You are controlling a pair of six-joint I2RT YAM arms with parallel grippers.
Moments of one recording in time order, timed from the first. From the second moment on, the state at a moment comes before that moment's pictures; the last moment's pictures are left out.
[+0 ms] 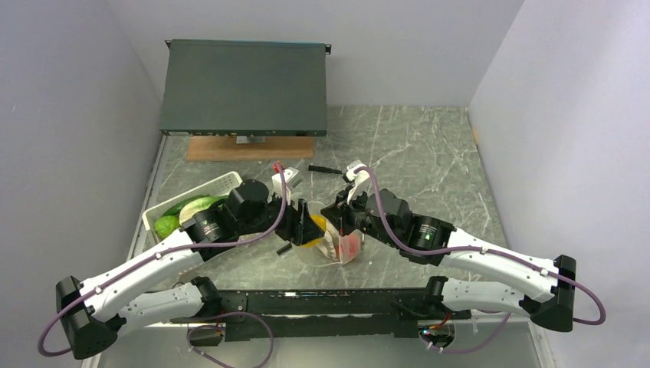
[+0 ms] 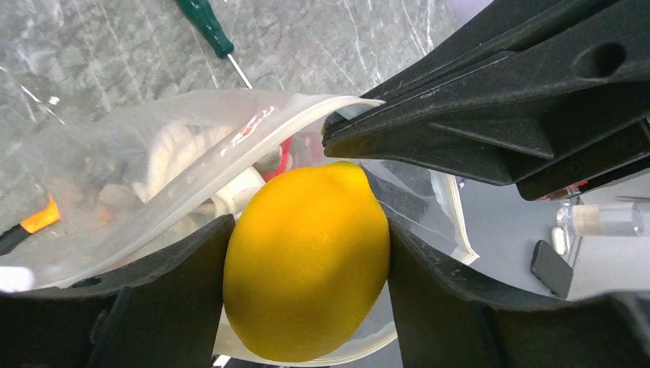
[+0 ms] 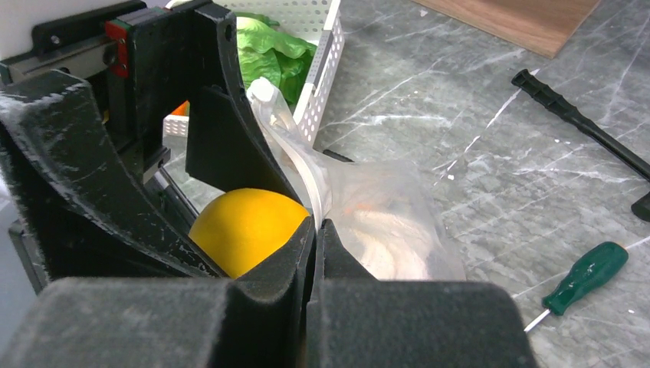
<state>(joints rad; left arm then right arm) -0.90 0.94 0.85 -0.35 0.25 -0.54 1.13 0.97 0.89 -0.22 0.23 0.37</state>
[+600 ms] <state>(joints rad) -0.92 0.90 0.92 -0.43 0.12 -0.52 1.13 0.97 0.89 -0.22 0.23 0.37</state>
